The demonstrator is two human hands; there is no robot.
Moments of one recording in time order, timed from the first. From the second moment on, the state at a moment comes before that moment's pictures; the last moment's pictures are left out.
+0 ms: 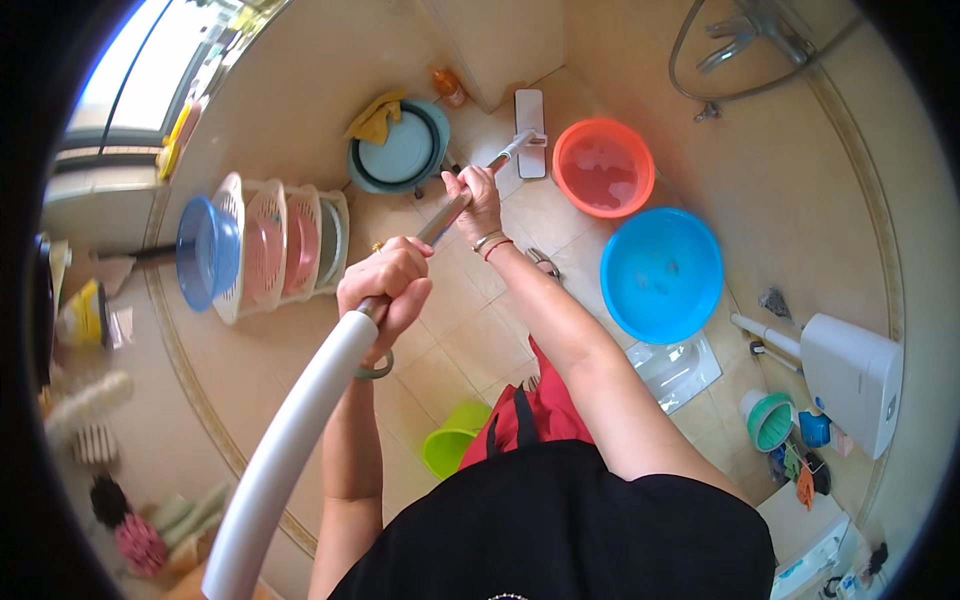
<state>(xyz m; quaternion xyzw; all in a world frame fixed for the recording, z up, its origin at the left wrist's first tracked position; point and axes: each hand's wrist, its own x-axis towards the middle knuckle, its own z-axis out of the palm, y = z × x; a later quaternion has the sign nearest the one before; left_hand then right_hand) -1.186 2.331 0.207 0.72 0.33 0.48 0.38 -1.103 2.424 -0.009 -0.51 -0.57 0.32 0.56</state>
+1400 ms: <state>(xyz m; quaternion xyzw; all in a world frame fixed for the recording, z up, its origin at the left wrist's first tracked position) -1.245 2.491 0.132 0.53 0.52 0.52 0.42 -1.118 2.601 -0.101 -0.43 -0.74 0.36 0.36</state>
